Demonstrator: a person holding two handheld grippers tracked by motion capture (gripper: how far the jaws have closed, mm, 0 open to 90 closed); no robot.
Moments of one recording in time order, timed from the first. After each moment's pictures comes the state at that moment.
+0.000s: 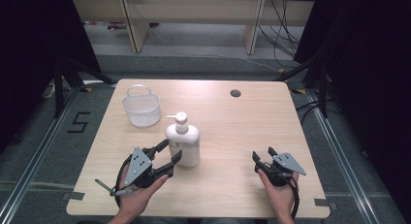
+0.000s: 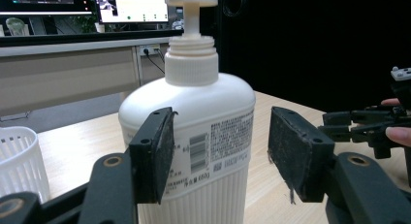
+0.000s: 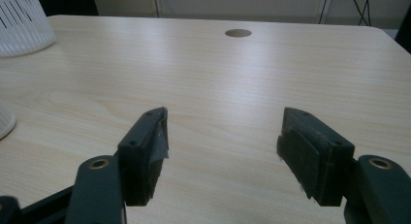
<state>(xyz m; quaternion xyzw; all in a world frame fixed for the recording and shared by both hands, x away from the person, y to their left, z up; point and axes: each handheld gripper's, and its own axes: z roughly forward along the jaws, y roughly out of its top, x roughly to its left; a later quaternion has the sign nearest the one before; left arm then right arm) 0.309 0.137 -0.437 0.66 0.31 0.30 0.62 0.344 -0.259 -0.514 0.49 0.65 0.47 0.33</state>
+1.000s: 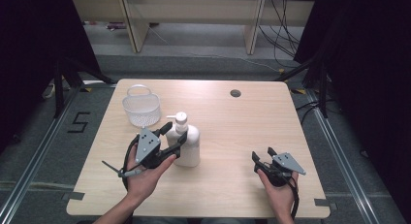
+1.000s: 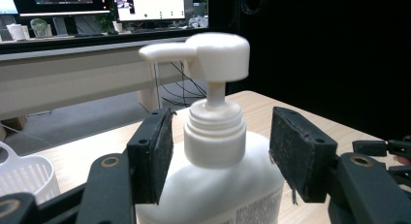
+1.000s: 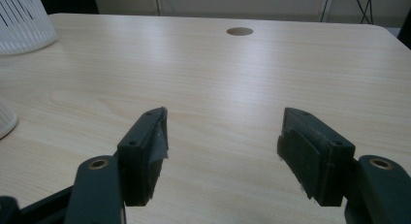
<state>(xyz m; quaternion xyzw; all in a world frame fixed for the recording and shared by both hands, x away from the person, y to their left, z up) 0.339 0.116 -0.398 0.66 0.33 0.32 0.59 0.344 -0.256 -0.514 0.50 0.65 0.48 0.31</state>
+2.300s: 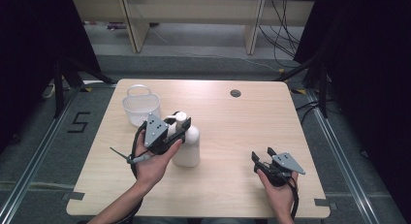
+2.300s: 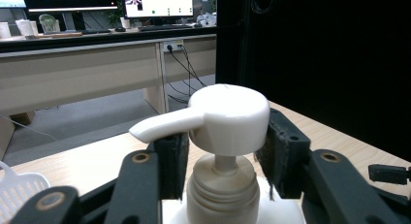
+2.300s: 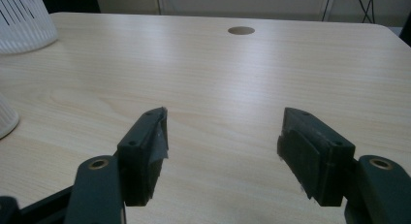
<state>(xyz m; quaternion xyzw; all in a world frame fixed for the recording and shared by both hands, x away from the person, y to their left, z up) 0.361 0.100 -0.380 0.66 0.35 0.32 0.59 0.343 -0.254 -0.514 0.51 0.65 0.48 0.31</state>
